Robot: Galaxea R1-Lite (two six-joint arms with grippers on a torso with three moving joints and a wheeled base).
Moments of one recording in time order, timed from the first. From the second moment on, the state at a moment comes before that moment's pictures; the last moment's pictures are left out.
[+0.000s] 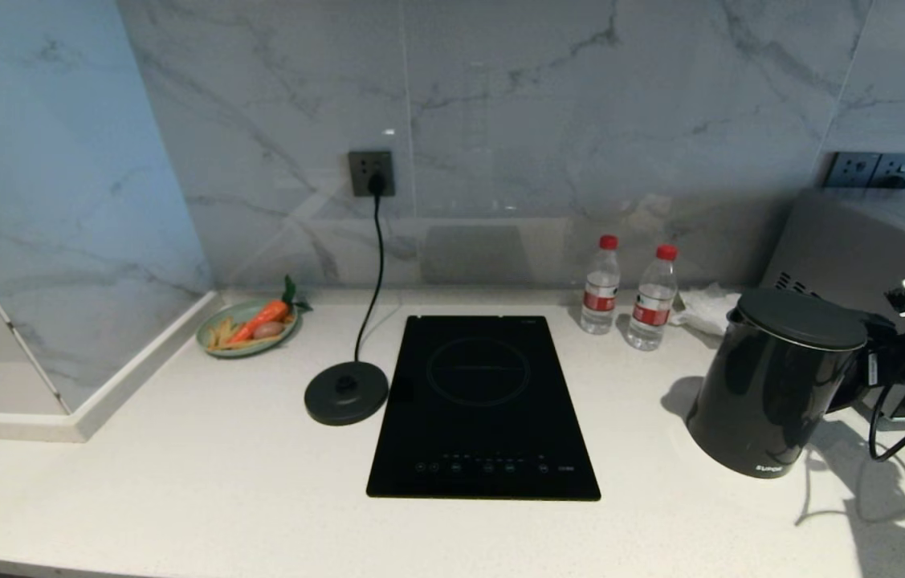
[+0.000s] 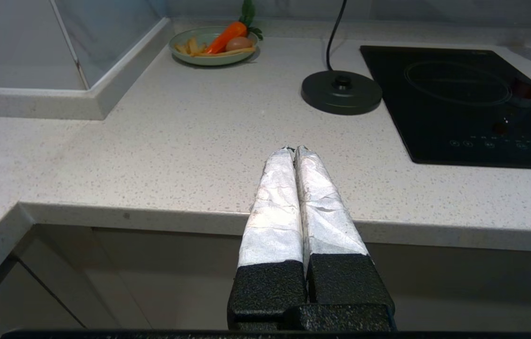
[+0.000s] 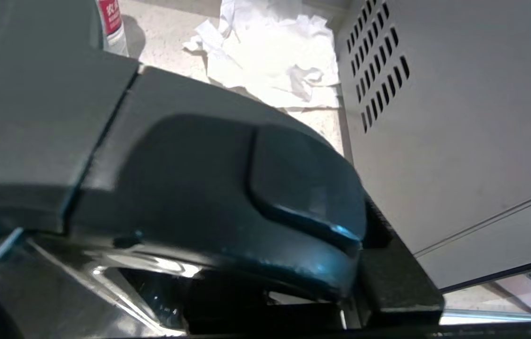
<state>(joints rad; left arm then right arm) 0.00 0.00 0.00 0.00 0.00 -0.01 -0.52 2.03 -0.86 -0.87 0.45 -0.43</state>
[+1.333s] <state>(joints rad) 0.00 0.00 0.00 0.00 0.00 -0.01 -0.50 1.97 -0.85 -0.96 0.46 -0.33</state>
